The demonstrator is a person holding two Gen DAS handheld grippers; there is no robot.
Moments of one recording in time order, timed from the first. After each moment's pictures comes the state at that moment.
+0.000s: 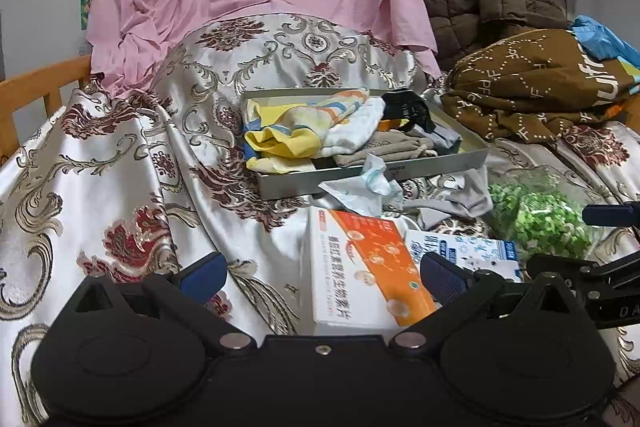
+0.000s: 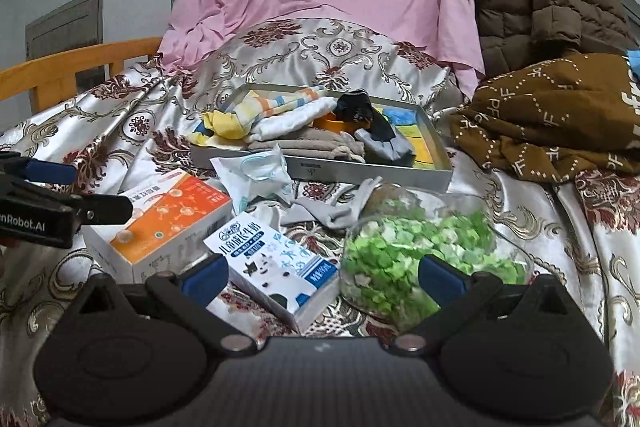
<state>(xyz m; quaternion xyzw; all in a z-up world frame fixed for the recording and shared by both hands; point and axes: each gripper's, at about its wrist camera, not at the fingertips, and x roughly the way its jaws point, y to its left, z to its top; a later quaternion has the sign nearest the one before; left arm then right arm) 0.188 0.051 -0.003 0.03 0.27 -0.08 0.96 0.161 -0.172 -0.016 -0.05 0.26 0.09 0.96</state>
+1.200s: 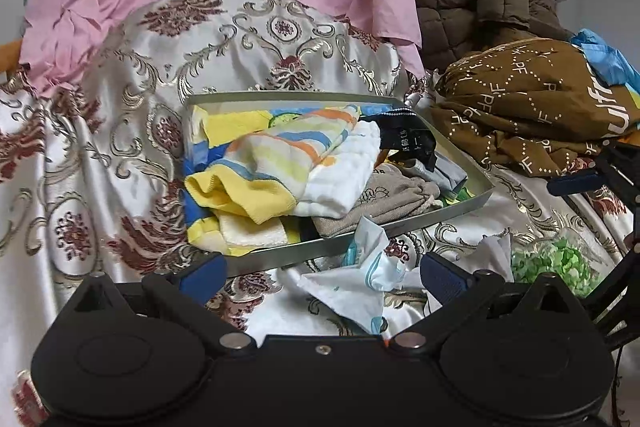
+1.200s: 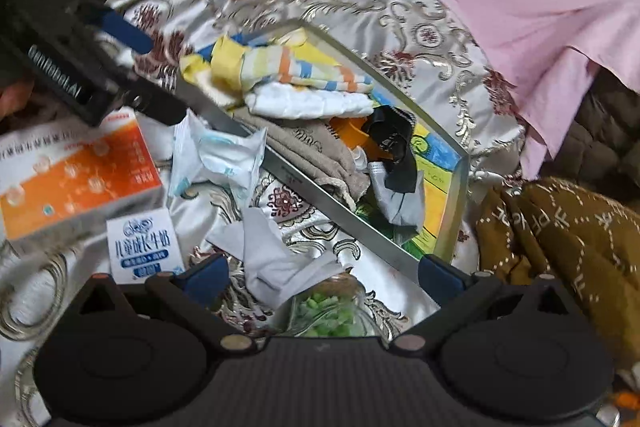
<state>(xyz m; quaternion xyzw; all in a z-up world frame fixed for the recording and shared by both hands) 0.334 0.045 0.002 -0.01 0.31 -0.16 0.94 0.286 -0.149 0.010 -0.32 0.32 0.17 0.87</state>
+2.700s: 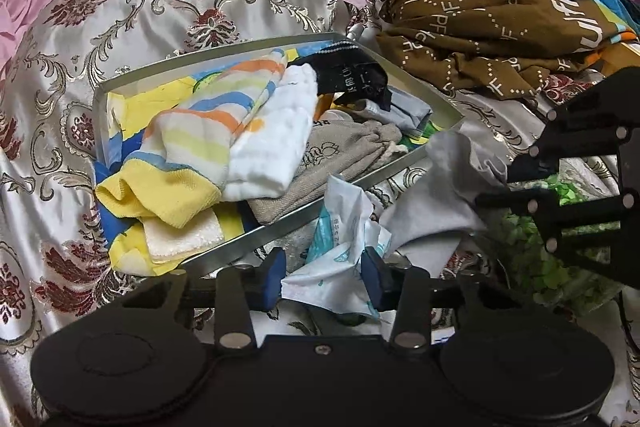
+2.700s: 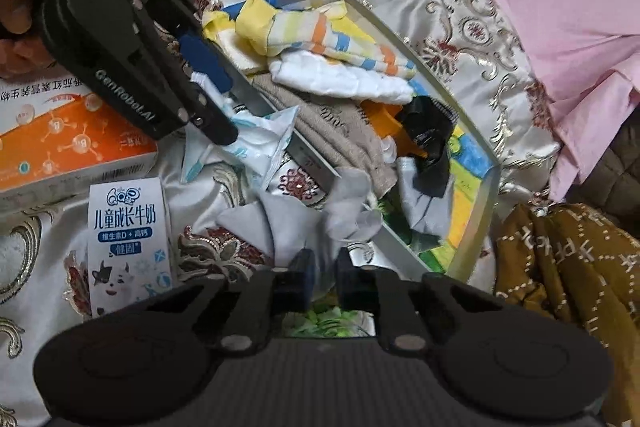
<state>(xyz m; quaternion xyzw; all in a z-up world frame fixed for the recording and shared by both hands) 0.371 0.006 -0.014 0.08 0.37 -0.24 0.89 0.309 -0.138 -0.008 -0.38 0.34 0.19 0.84</state>
